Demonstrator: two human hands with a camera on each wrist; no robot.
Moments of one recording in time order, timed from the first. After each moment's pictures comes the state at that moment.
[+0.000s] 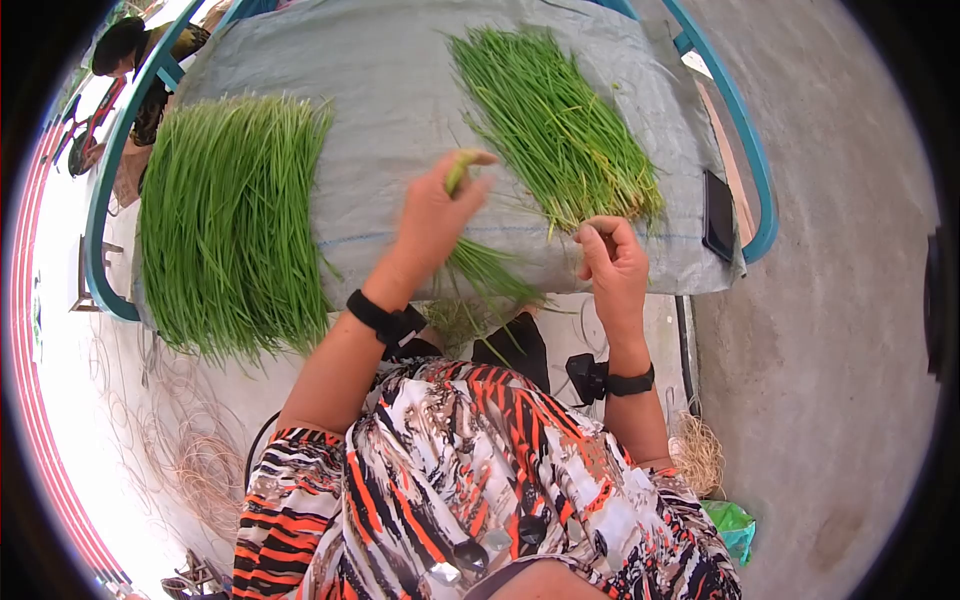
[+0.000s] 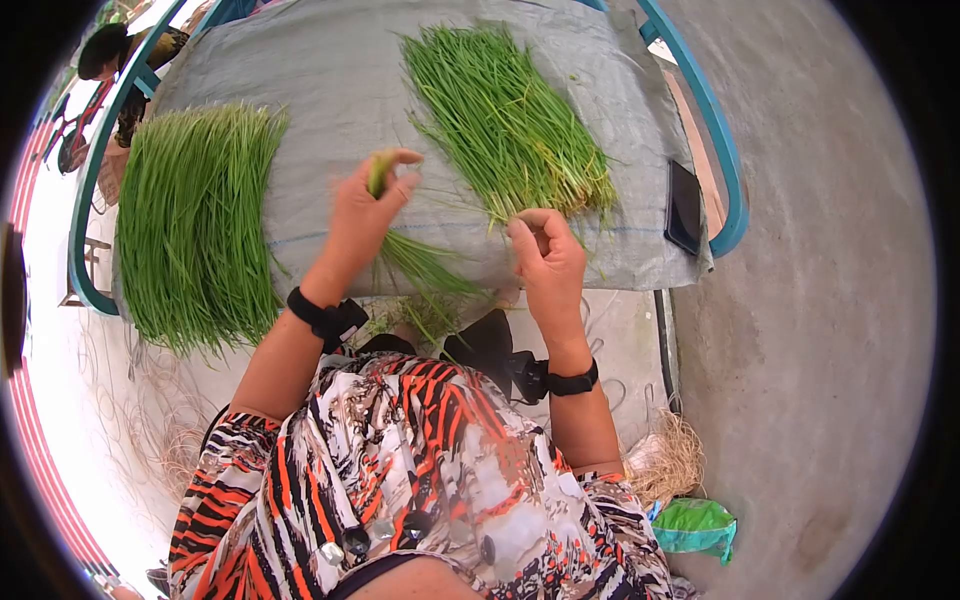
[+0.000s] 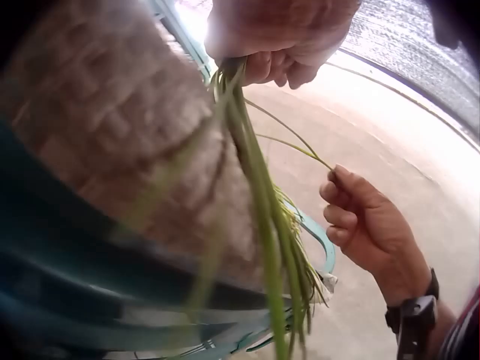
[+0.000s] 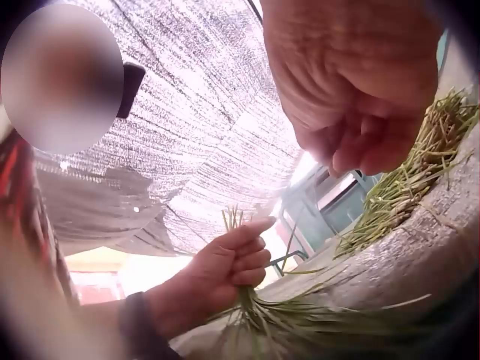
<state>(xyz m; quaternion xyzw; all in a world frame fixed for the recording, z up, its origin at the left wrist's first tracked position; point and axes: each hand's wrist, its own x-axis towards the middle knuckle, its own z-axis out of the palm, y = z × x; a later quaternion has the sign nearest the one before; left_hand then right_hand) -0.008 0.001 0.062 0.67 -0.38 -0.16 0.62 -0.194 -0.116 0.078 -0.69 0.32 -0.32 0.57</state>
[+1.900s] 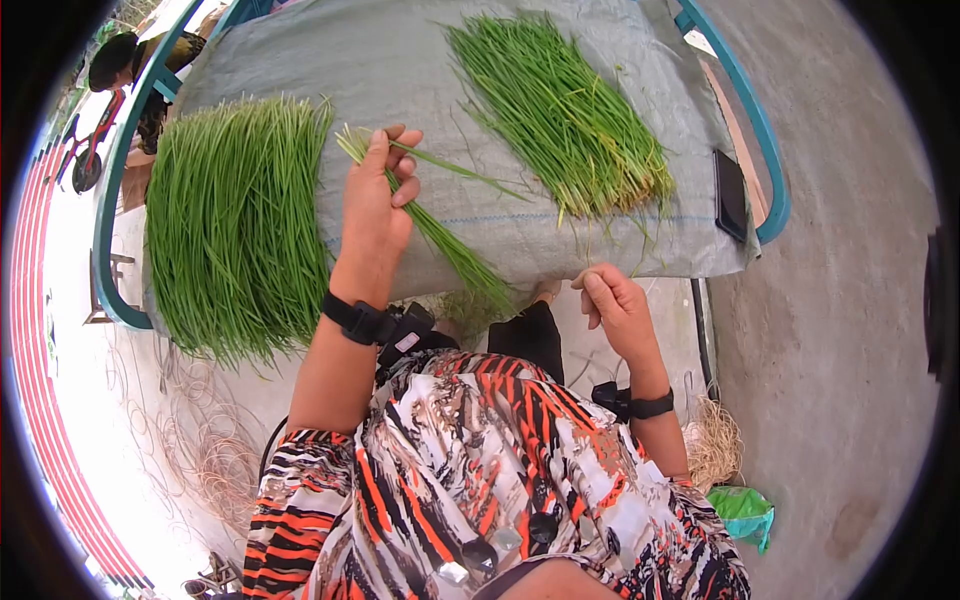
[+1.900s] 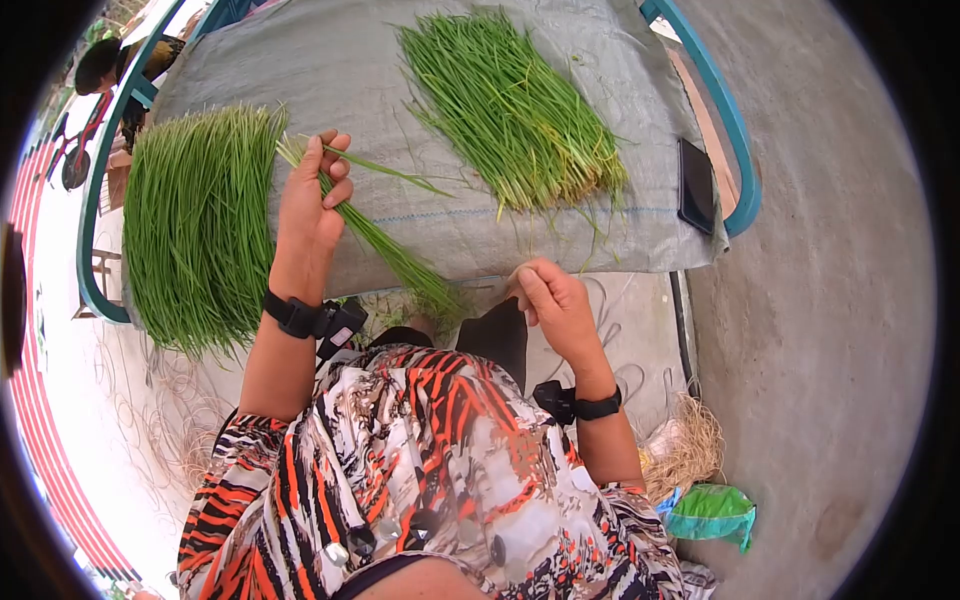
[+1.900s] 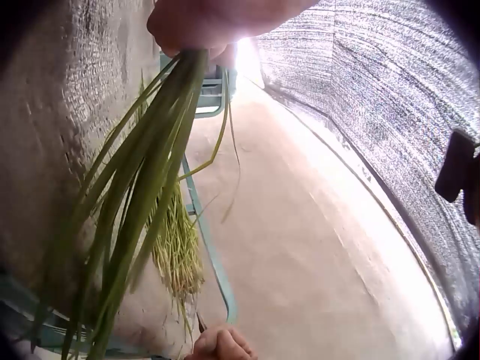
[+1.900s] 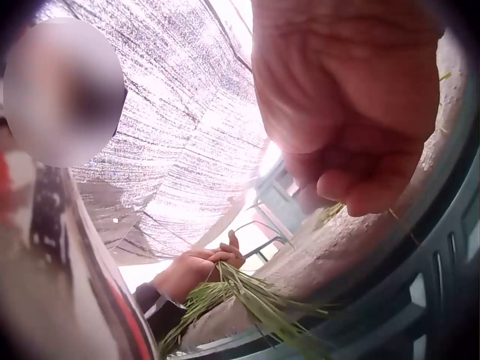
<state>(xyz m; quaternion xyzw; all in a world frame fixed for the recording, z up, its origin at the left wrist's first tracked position) 0.030 0.024 0.061 0.41 -0.01 -0.31 0.86 -0.253 -0.104 0.054 -0.70 0.30 -0.11 0.64</state>
